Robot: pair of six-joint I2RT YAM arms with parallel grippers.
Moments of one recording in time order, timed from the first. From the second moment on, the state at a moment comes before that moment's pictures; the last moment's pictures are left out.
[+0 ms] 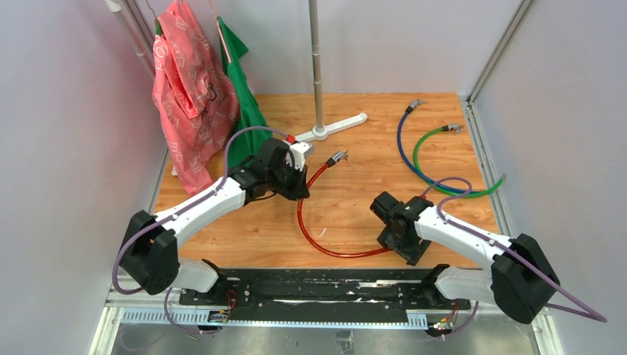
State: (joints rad) left arm -0.62 1.37 0.96 -0.35 0.31 -0.17; right arm 0.70 1.19 0.64 -1.05 0.26 1.38
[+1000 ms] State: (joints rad) left arm -0.62 1.37 0.98 -0.49 0.40 0.00; right arm 0.70 1.23 0.60 -0.58 0.24 0.92
